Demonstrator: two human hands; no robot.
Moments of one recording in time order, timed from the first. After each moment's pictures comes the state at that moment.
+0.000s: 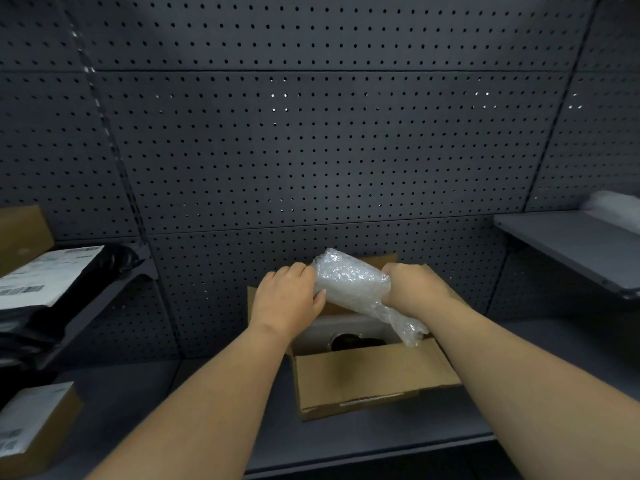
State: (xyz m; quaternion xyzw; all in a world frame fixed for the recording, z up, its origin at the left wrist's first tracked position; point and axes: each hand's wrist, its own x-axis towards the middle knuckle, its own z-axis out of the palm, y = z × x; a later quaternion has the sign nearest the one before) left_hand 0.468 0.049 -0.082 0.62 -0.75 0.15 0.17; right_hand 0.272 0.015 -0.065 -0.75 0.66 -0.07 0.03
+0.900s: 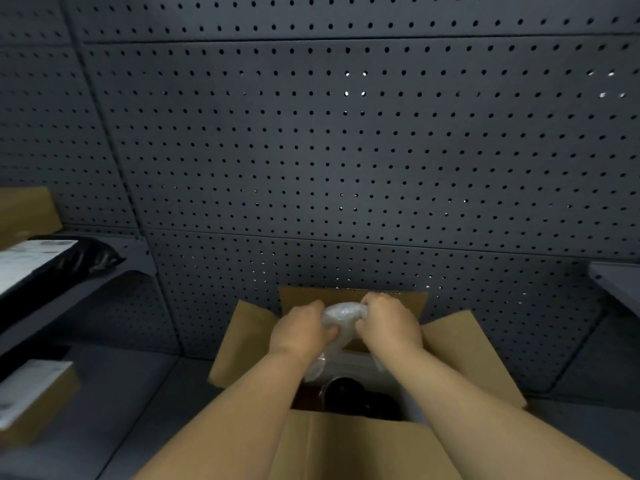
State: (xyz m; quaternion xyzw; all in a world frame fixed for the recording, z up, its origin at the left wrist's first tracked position) left_hand 0.421 -0.062 -0.130 0.77 -0.60 -0.13 0.18; right_hand 0.292 -0.097 -0.118 -0.78 0.59 -0.17 0.10
